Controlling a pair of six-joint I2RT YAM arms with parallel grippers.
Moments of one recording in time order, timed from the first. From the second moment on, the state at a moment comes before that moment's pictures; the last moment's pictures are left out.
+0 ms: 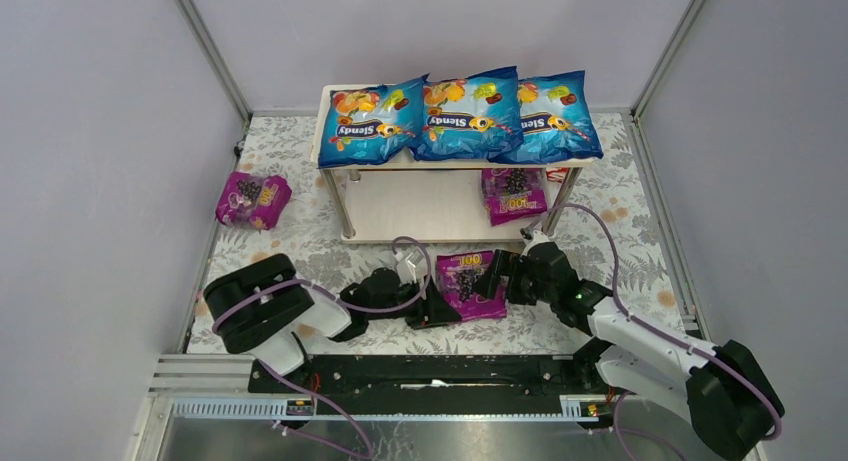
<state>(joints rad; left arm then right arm) -0.96 1.56 0.25 0.86 0.34 -1.20 0.63 0.96 0.31 -0.07 -0.17 0.77</state>
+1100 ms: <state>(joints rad) -1.09 1.94 0.31 1.42 0.34 -1.54 0.63 0.55 0.06 -0.11 -0.06 1.37</state>
